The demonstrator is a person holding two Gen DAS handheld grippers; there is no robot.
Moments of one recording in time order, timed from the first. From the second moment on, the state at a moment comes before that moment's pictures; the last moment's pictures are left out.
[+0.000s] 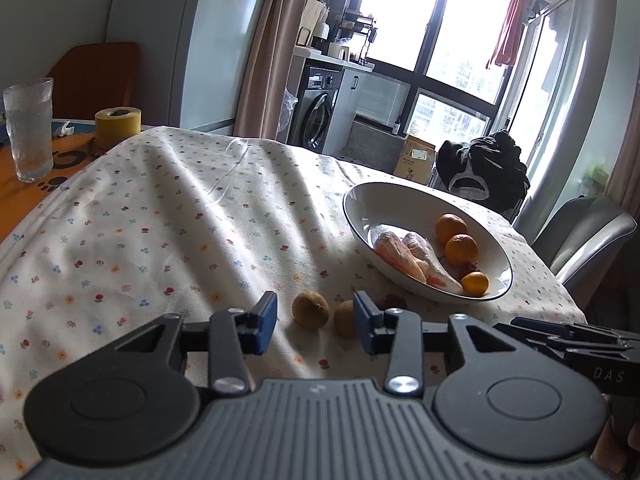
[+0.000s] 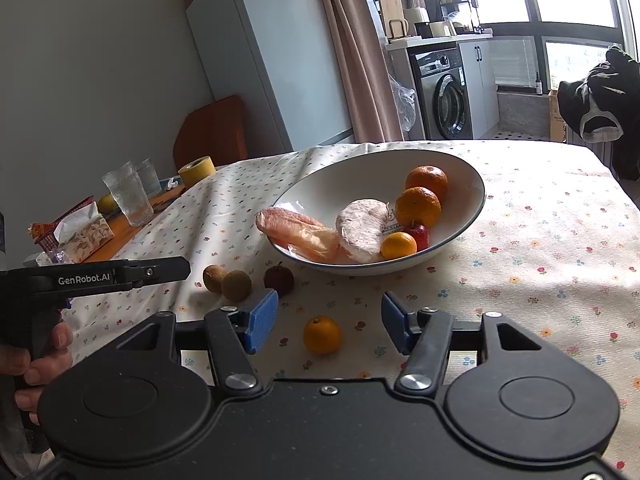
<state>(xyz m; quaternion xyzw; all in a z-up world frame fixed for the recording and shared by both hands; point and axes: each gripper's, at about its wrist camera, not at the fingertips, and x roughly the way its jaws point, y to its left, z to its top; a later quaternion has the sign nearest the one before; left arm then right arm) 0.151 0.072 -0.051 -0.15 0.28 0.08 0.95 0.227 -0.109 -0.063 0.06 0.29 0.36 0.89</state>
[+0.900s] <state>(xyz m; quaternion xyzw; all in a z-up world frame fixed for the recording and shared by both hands) 0.189 0.068 -0.078 -0.14 0.30 0.10 0.94 0.238 -0.097 -0.080 0.06 0.31 0.39 0.87</state>
